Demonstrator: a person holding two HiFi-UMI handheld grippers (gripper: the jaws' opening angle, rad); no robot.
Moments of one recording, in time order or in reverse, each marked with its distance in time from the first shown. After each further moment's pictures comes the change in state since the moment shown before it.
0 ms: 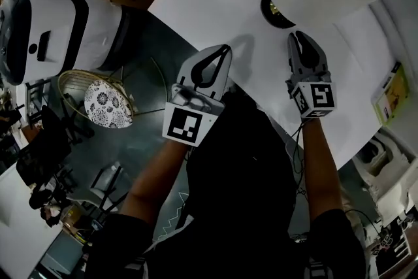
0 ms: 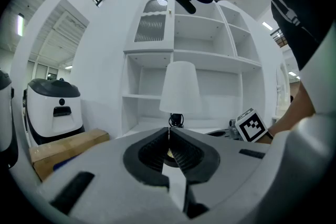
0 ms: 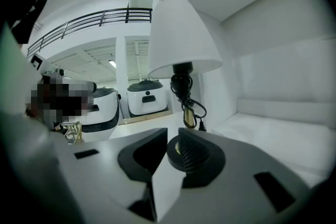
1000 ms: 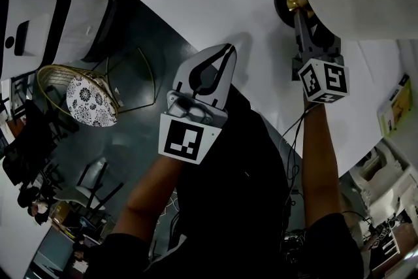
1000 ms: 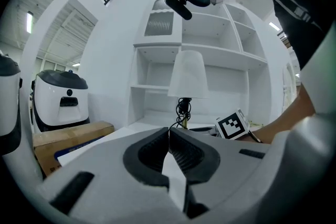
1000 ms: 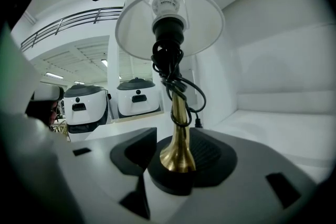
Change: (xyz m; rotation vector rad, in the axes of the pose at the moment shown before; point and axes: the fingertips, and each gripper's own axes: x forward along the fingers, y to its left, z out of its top) left arm 0.001 0.015 -0.049 -0.059 -0.001 0.054; right arm 0.067 -0.029 -0.017 0.014 -0.041 -0.084
